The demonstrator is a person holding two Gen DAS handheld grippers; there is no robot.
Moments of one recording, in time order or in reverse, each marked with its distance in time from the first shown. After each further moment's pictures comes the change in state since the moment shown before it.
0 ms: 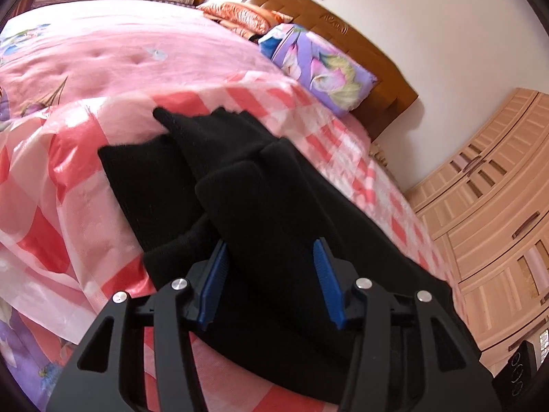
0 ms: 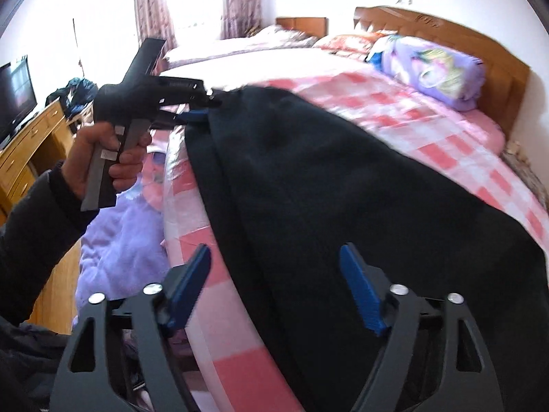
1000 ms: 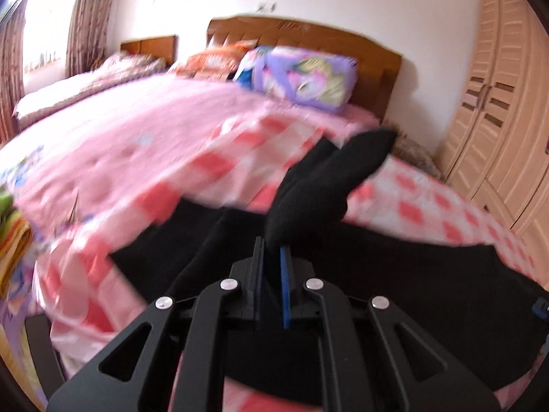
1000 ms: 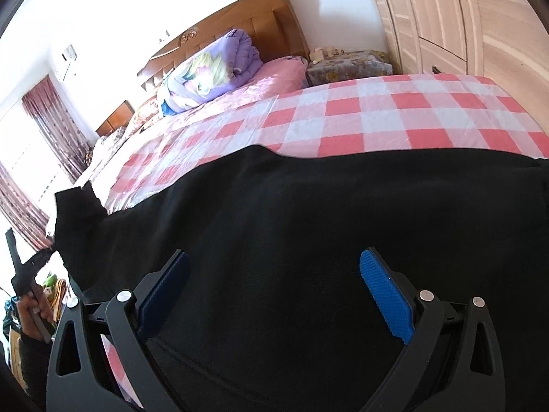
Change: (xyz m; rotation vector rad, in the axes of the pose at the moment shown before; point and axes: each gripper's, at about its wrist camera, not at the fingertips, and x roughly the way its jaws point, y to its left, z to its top) left arm -0.022 -0.084 0.004 0.361 -0.077 0.222; right arm -0.157 -0.207 -0.148 0.856 -0.196 -0.355
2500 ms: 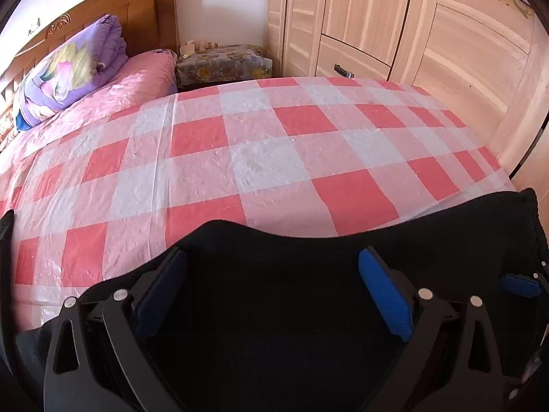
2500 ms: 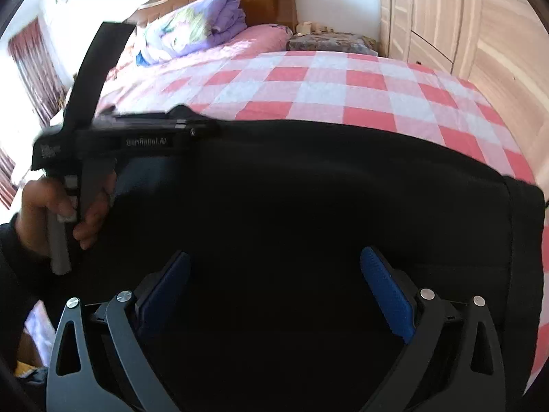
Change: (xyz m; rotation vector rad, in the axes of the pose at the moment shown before) left arm 0.126 -0.511 -0.081 0.626 0.268 -0.410; right arm 0.007 -0.084 0.017 -0.082 0.139 -0.163
